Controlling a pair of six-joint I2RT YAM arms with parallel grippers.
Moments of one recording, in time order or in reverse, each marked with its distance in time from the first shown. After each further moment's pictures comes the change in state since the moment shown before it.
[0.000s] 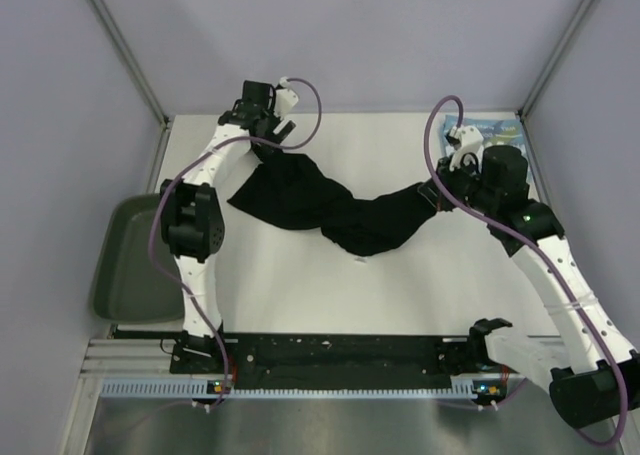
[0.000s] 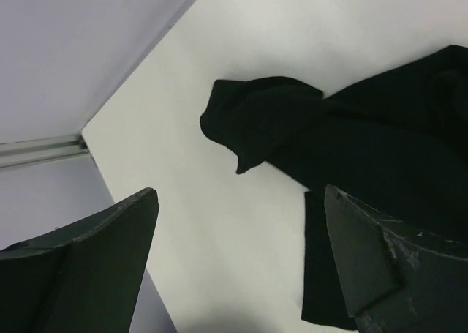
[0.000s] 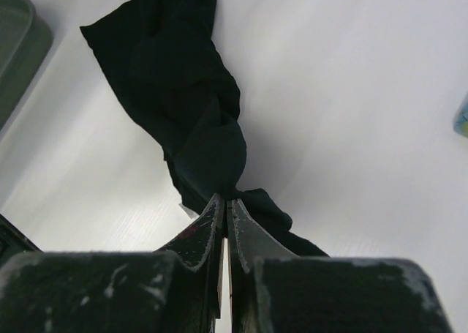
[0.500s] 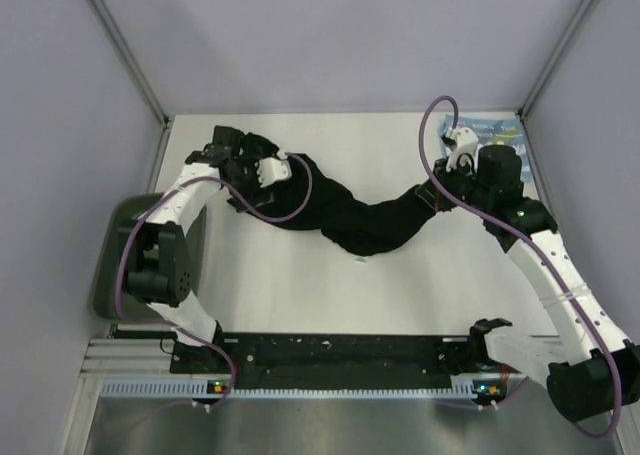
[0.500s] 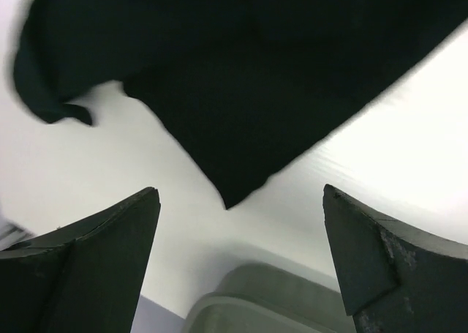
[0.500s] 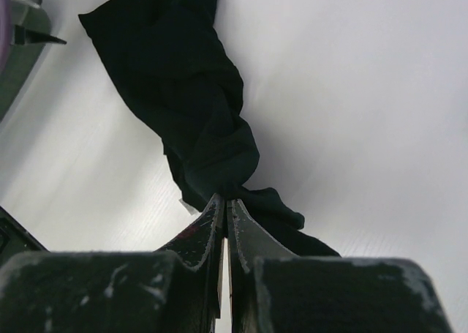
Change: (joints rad) left arm 0.073 -0.443 -0.568 -0.160 0.438 0.505; right arm -0.017 0.036 -0.028 0.027 -0.039 -0.002
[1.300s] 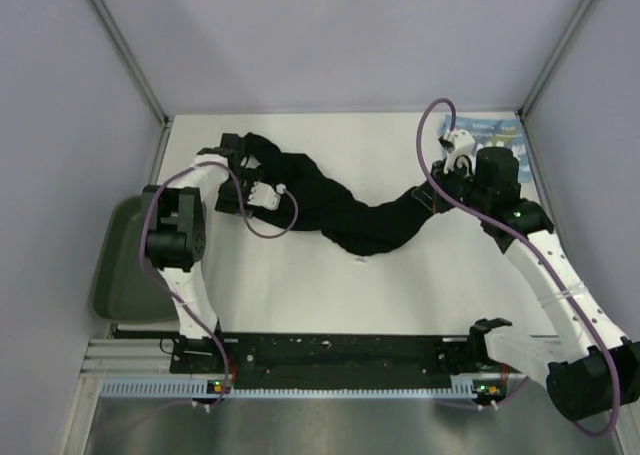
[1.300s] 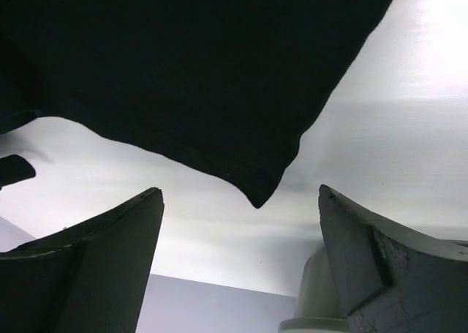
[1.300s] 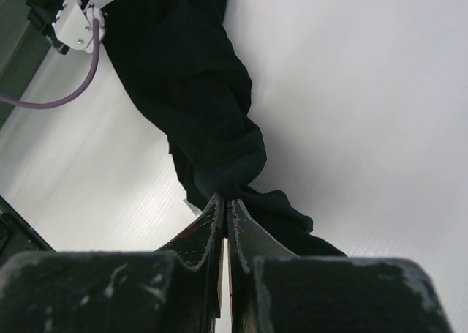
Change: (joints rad) left arm 0.069 0.296 0.087 -0.113 -0.207 0.586; right arm -0.001 0.006 -0.031 0.037 -0.035 0.001
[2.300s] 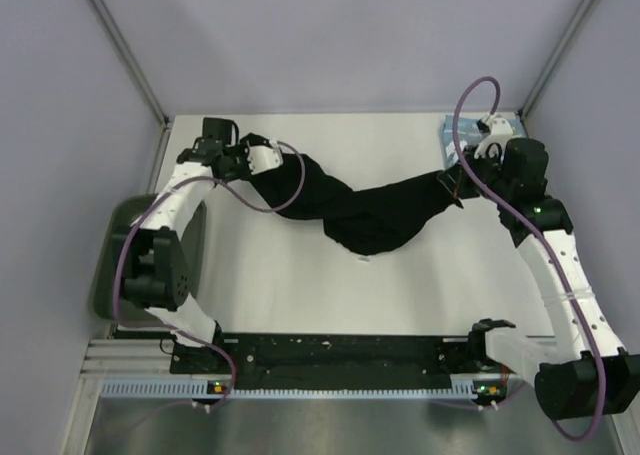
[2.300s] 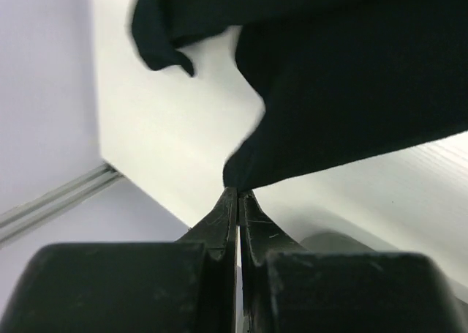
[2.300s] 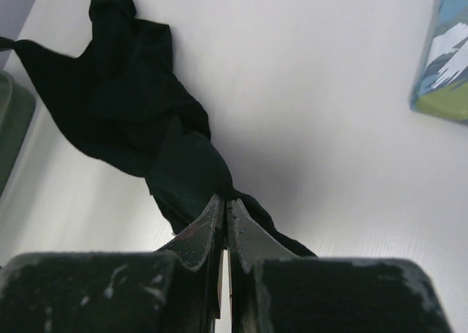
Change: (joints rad) left arm -0.024 -0.269 -0.105 0.236 0.047 -0.431; right arm -0.157 0.000 0.043 -0.010 0.026 0.093
